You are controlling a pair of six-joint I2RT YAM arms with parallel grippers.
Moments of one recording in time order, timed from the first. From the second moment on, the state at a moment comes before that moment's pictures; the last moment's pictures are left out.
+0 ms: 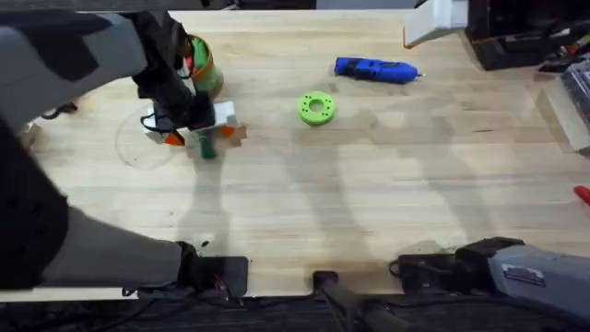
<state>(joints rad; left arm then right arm) 0.03 1.65 1.06 -0.92 0.00 -0.26 0.22 1.35 1.58 -1.23 0.00 0.10</state>
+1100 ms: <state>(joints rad) 0.03 1.44 1.30 -0.82 0.19 0.01 0.22 1.35 1.58 -1.23 0.00 0.11</state>
